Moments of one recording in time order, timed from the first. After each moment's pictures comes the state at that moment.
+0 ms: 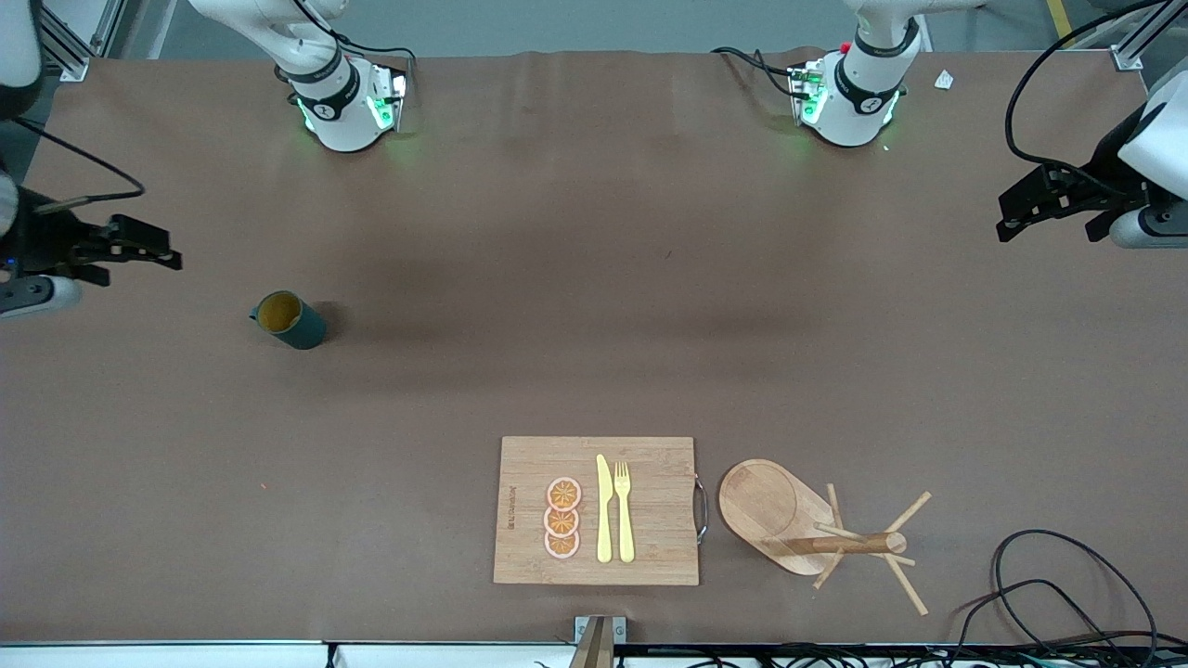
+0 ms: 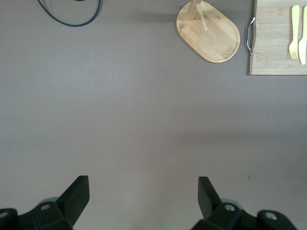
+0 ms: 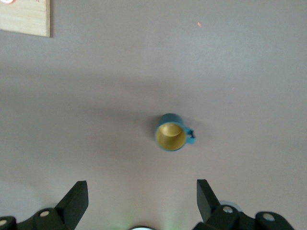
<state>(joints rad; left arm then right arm) 0.07 0.00 -0.18 -1.49 0.00 1.51 -0.09 0.02 0.09 -0.04 -1.53 0.08 1.47 -0.15</state>
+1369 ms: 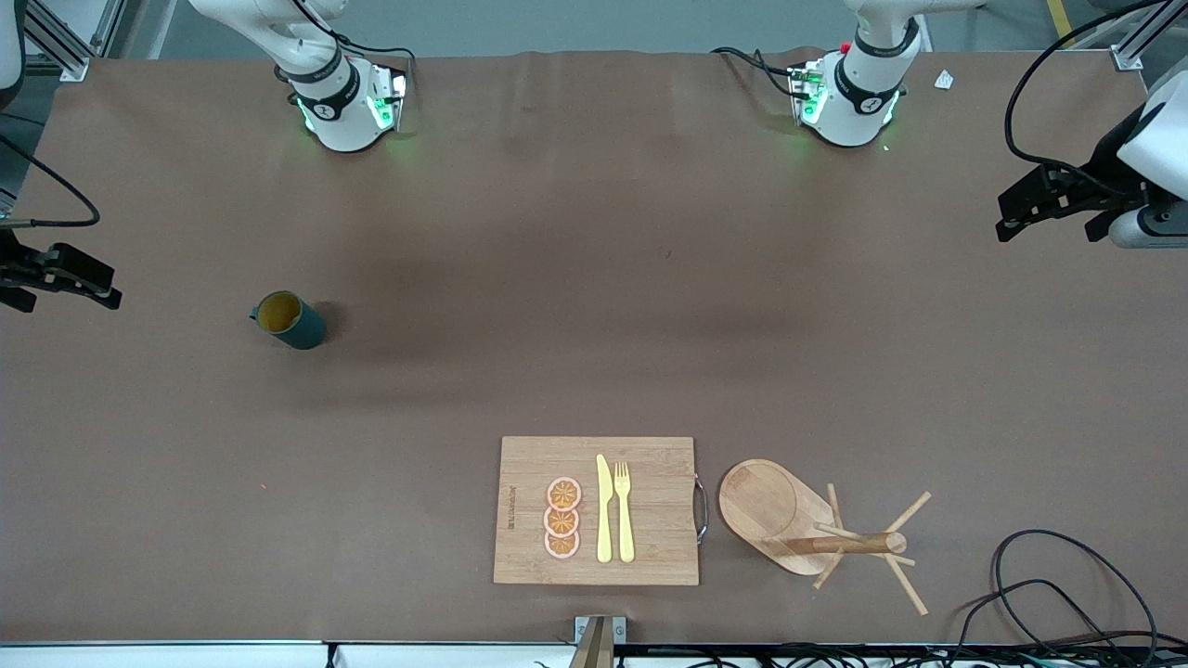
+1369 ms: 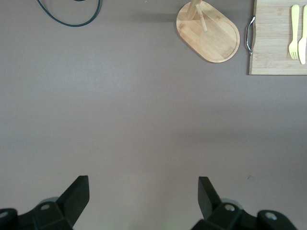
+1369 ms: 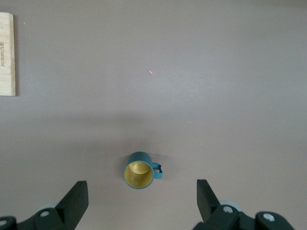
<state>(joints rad) 0.07 0.00 -0.18 -1.49 0.00 1.51 -0.09 -0.02 0.11 -0.06 -1.50 -0.01 1.65 -0.12</state>
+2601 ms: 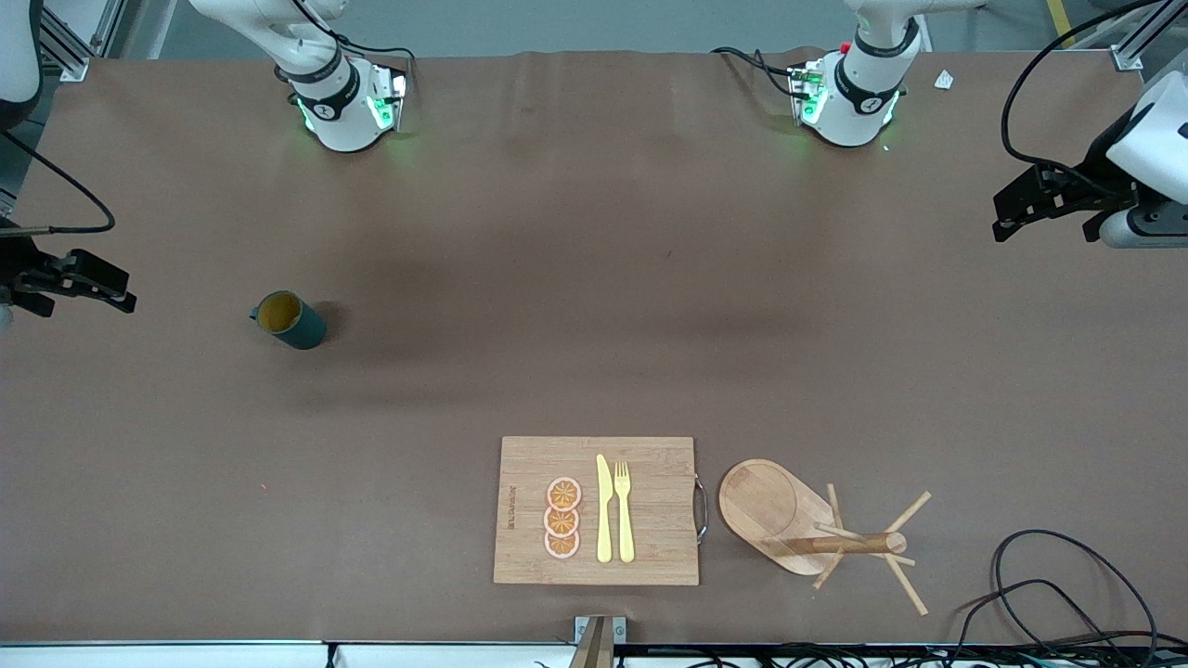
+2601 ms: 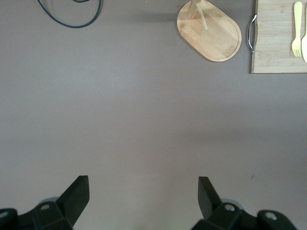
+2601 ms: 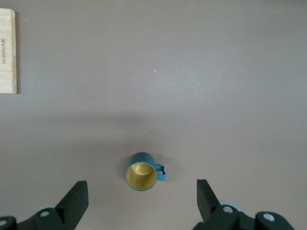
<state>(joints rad) 0.07 0.00 -0.19 -1.49 0.02 1.51 -0.09 -0.02 0.09 -0.06 -1.55 0.00 1.69 -0.13</state>
